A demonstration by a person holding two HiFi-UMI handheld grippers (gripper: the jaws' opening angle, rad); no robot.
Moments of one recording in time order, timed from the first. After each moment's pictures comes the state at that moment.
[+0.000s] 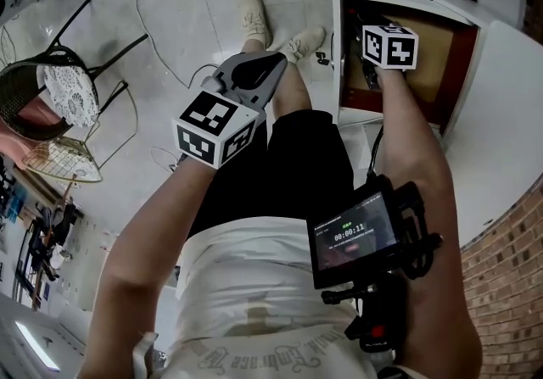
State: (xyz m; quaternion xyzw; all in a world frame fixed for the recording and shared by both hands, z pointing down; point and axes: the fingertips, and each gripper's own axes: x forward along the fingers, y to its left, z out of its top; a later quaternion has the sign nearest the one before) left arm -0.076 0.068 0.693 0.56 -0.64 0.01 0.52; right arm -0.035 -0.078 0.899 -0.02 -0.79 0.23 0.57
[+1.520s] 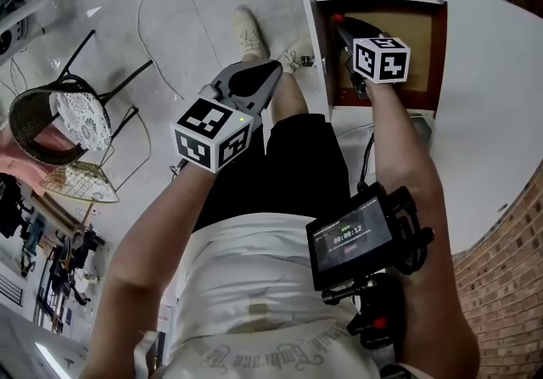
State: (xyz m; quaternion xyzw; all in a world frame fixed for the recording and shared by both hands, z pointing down) left arm -0.069 0.048 0.669 0.59 -0.62 0.02 0.52; right arm -0.031 -0.079 0.848 0.00 -0.82 0.28 0.49
